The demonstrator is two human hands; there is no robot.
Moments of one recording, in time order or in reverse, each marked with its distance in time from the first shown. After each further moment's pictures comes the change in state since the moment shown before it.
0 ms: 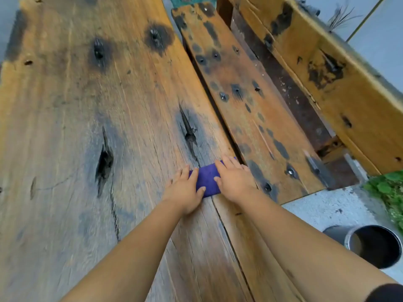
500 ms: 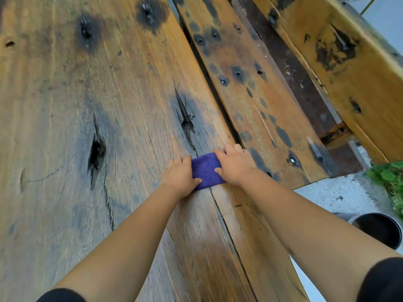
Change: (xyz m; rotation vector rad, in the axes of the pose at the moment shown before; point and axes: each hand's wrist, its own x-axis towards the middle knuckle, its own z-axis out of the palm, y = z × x) left_hand 0.028 -0.004 0.003 -0.030 0.066 -0.064; right_hand 0.028 0.017 0.004 -0.127 -0.042 -0.026
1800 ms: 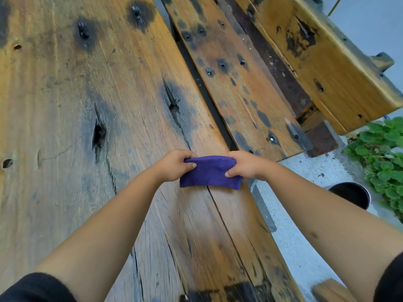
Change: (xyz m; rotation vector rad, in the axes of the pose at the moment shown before) left_hand -0.119 0.053 -0.055 -0.431 -0.259 0.183; right_hand -0.152 0.050 -0.015 0.882 -0.361 0.072
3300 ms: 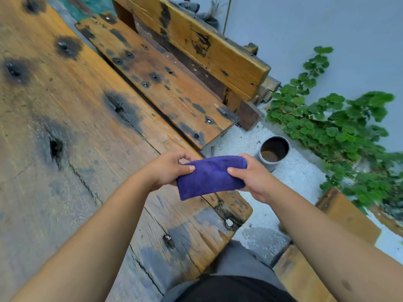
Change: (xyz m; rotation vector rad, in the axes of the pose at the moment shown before) left_hand -0.206 0.123 0.107 -0.358 -0.316 0.049; right_hand -0.315 0.061 0.150 0.914 0.644 -0.011
